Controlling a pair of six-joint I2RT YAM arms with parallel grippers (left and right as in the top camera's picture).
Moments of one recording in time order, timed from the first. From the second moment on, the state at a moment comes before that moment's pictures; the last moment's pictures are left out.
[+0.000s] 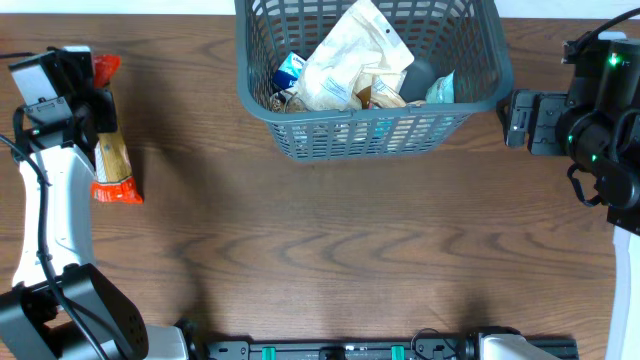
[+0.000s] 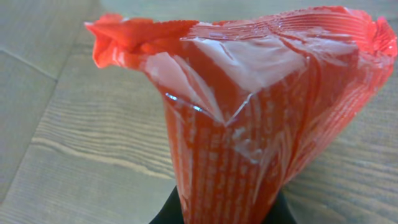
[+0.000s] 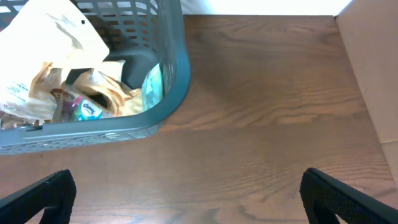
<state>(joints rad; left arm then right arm) 0.34 1.60 1.27 -0.39 -0.03 0.27 0.02 1.34 1.90 -1.36 0.15 0.03</state>
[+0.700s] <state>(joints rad) 0.22 1.38 1.27 -0.29 -0.03 0.27 0.02 1.36 1.90 -1.36 0.15 0.03</state>
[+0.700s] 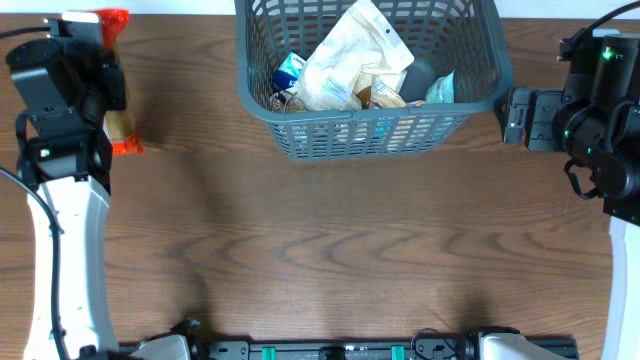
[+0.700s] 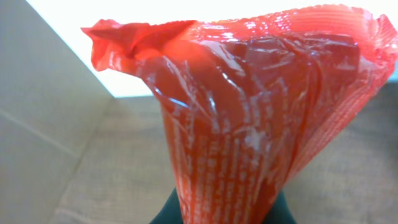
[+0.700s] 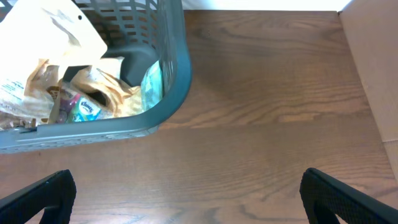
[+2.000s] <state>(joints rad) -0.11 1.25 1.27 0.42 0.37 -0.09 0.02 1.36 1.90 -1.35 0.13 0.04</state>
